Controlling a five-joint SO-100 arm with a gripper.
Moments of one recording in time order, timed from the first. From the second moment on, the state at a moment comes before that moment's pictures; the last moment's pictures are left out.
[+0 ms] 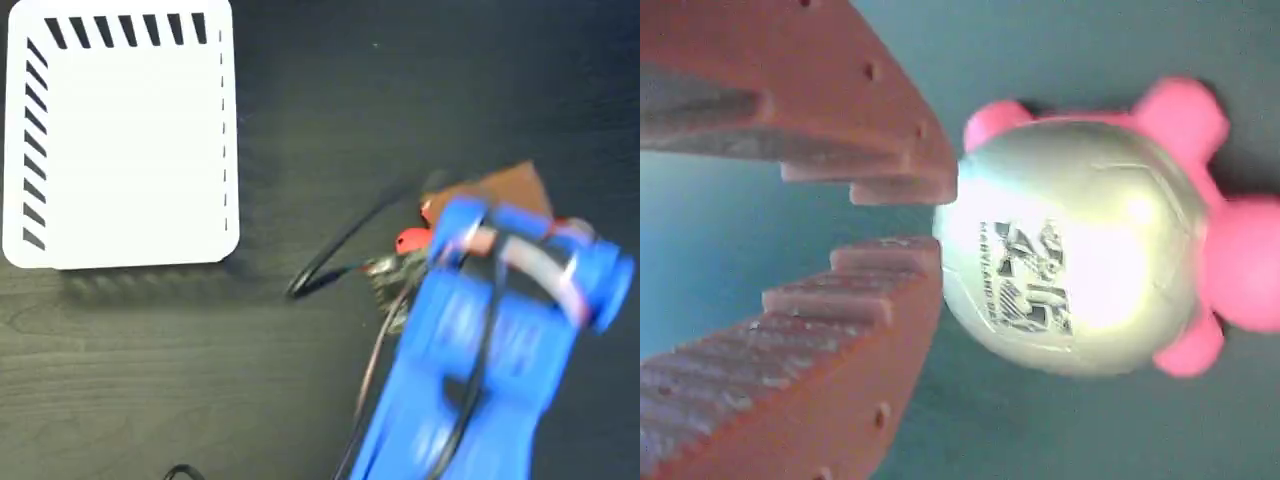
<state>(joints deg) 31.7 108.5 105.6 83.0 -45.4</state>
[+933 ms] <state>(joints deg) 35.9 90.4 88.3 89.8 -54.0</state>
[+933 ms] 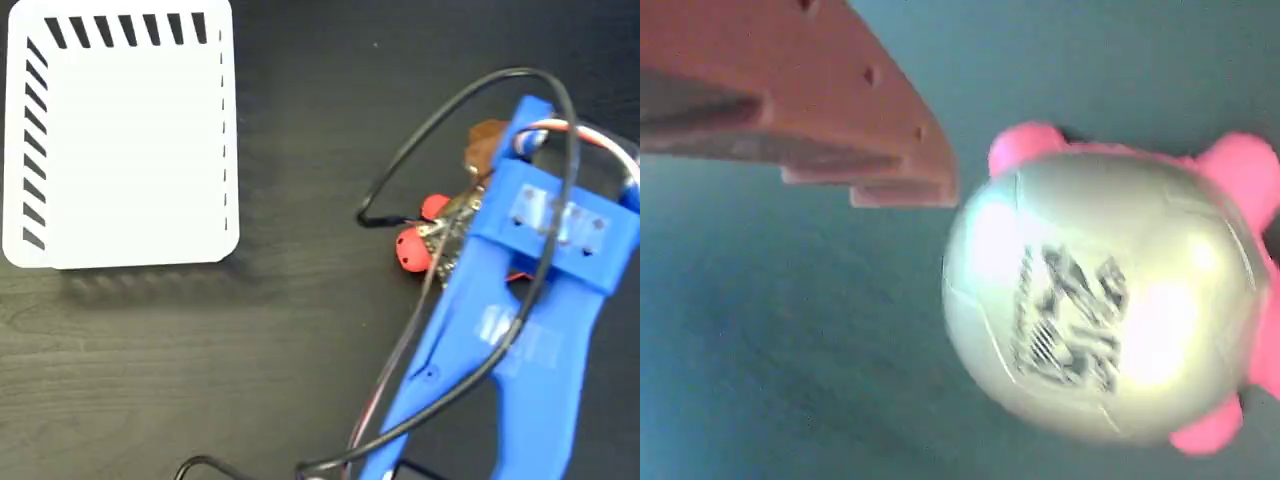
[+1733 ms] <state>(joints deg) 37.0 83.7 97.3 79.6 -54.3</state>
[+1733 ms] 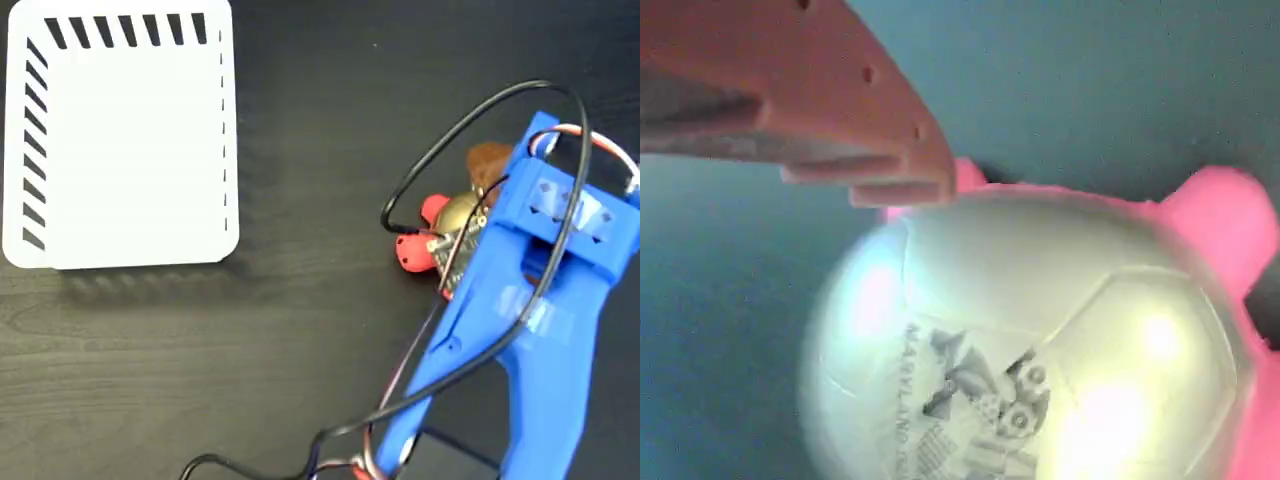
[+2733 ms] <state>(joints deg) 37.1 79.3 107.9 64.0 -53.1</state>
